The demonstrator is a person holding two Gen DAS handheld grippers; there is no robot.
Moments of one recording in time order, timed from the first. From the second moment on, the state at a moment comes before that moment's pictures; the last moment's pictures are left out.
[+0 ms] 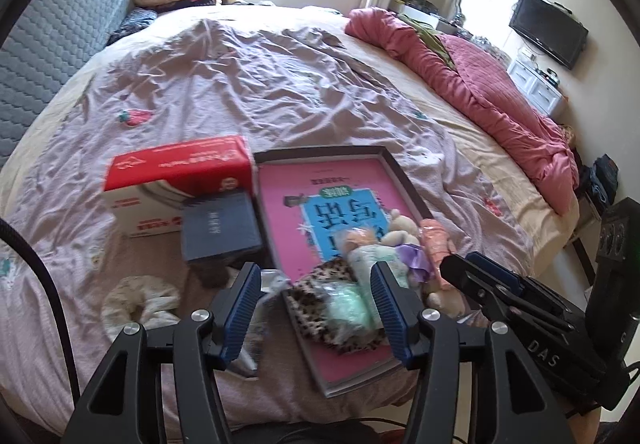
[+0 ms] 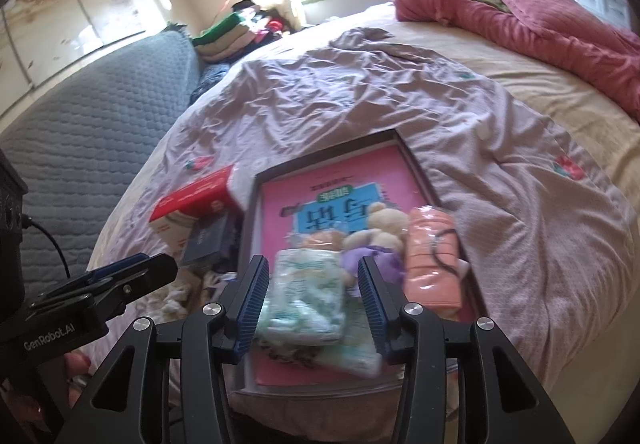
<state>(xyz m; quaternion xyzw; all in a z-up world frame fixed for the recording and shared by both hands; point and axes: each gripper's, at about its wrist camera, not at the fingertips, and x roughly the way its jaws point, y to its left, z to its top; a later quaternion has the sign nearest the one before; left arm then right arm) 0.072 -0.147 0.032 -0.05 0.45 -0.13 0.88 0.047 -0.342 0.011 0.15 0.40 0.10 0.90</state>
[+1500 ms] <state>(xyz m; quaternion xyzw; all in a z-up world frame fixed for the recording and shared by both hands) 0.086 0.038 -0.094 -0.13 0.53 -0.03 0.84 0.101 -0.141 -0.092 0.06 0.55 0.06 0.83</state>
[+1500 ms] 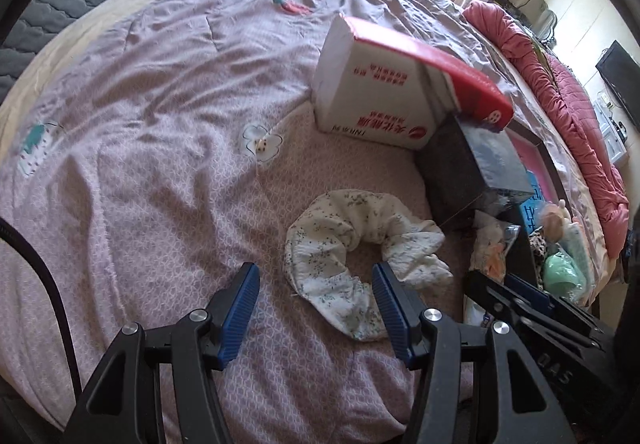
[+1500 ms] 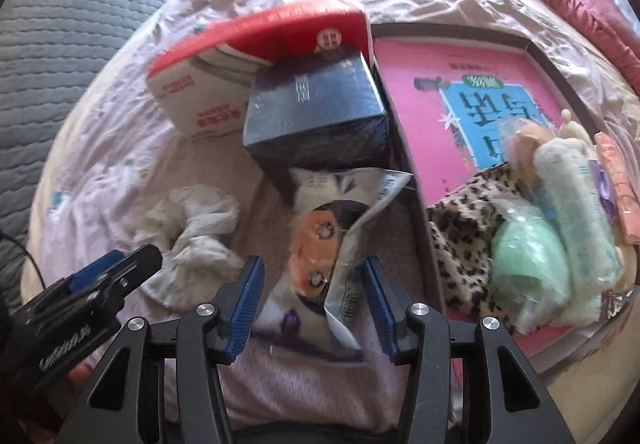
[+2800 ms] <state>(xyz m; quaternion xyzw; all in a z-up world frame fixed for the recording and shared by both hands) 0.066 -0.038 0.016 -0.10 0.42 -0.10 0.90 0.085 -0.224 0.004 0.13 0.42 0.19 0.88</state>
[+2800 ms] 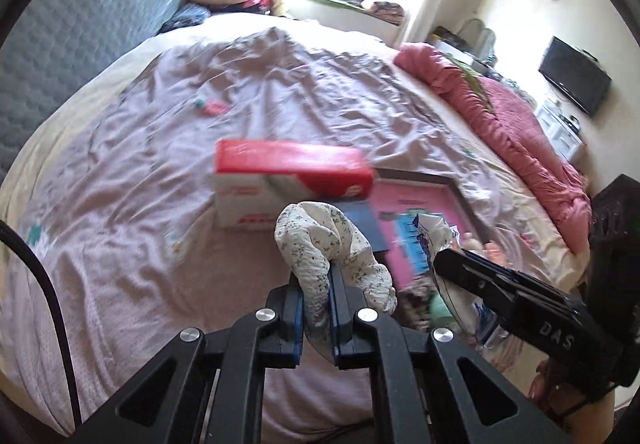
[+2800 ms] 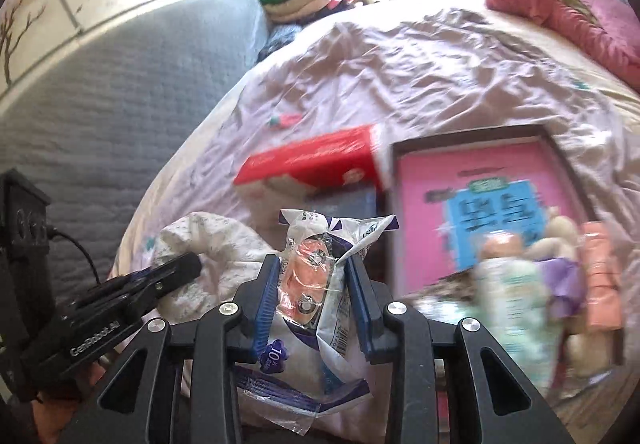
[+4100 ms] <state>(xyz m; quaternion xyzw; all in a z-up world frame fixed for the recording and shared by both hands) 0.096 -0.198 0.028 -0.02 0.43 -0.19 0.88 0.054 -0.388 0.010 0.23 0.35 0.10 0.90</state>
